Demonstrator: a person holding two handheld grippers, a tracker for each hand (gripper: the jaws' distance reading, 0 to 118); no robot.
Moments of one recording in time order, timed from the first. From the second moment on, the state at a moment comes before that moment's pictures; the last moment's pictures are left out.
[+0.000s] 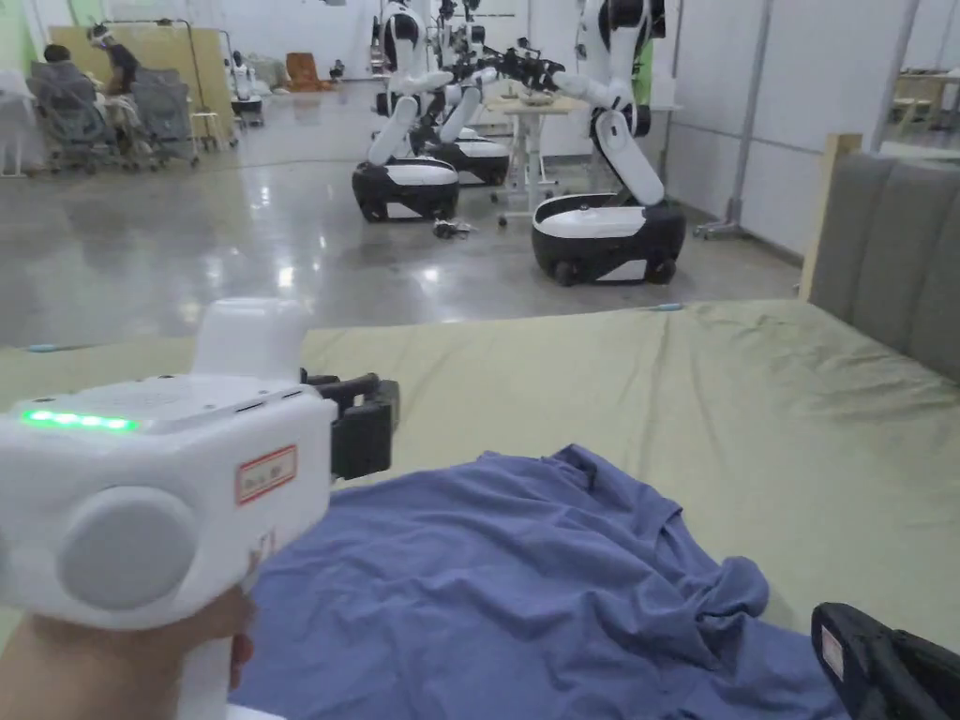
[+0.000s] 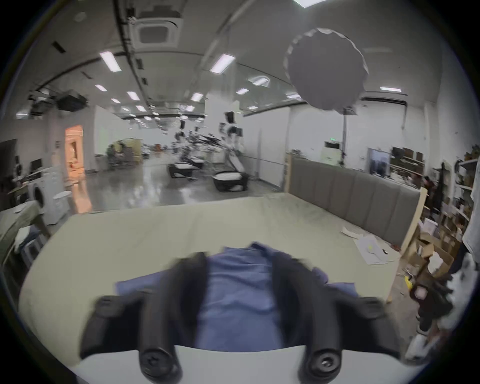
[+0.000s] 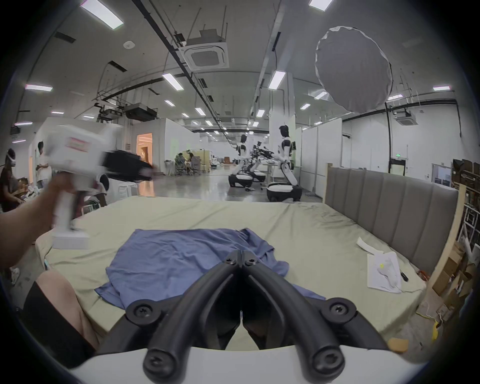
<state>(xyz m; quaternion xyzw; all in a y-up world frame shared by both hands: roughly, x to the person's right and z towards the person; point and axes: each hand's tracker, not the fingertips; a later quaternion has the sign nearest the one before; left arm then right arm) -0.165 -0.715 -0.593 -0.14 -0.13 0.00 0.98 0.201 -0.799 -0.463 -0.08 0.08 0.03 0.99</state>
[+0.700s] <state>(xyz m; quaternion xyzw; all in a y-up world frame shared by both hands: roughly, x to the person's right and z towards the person) -0.341 -0.828 -0.668 -0.26 0.00 0.05 0.96 0.177 -0.868 -0.538 -0.18 0.07 0.06 0.98</state>
